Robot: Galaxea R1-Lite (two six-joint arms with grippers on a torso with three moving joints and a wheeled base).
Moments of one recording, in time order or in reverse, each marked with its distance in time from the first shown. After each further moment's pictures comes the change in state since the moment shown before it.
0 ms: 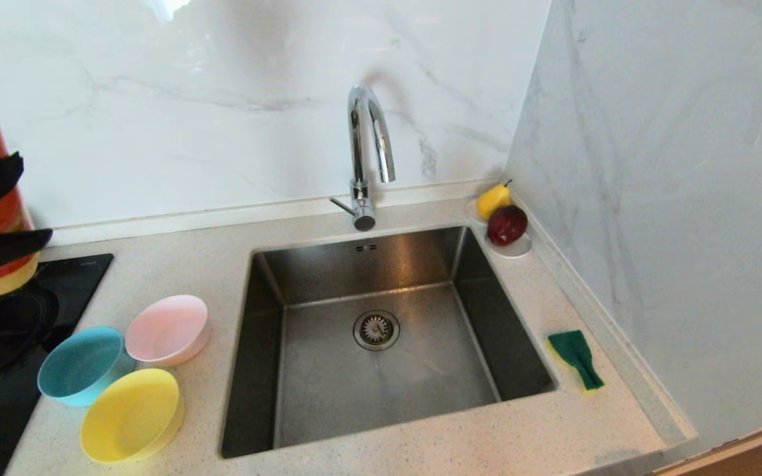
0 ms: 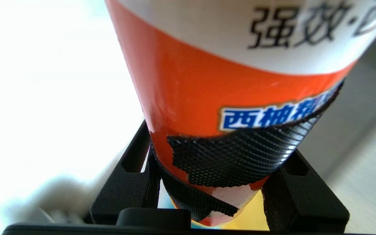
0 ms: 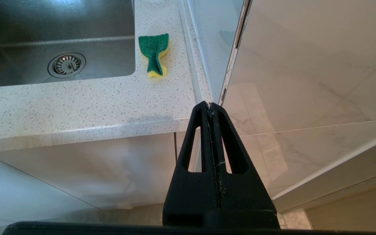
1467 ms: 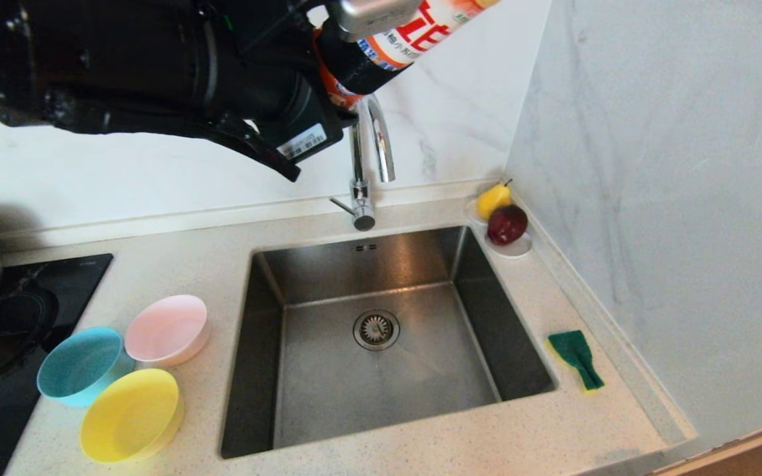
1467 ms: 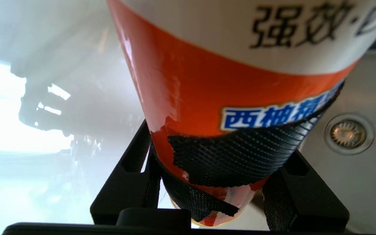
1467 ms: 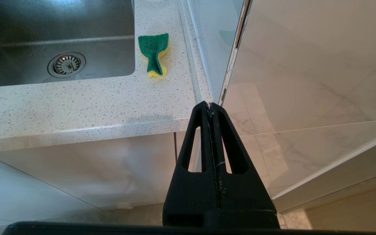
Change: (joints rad) left arm -0.711 0.666 -0.640 -0.072 0.642 0.318; right arm 0.000 0.000 0.000 0.000 0.000 0.000
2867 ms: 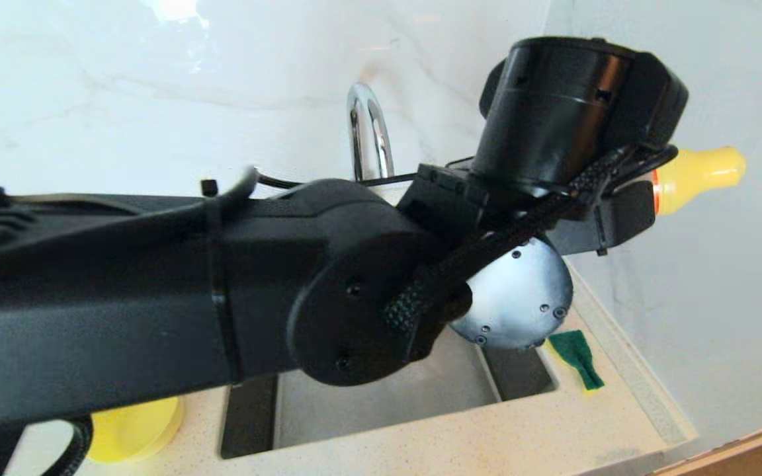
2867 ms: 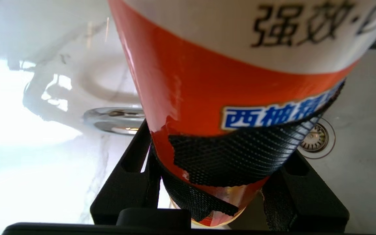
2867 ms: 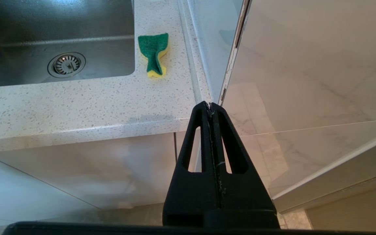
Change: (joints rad) left arm -0.270 0.399 -0.074 -0.184 0.392 -0.008; right arm 0.000 0.000 0.000 0.000 0.000 0.000
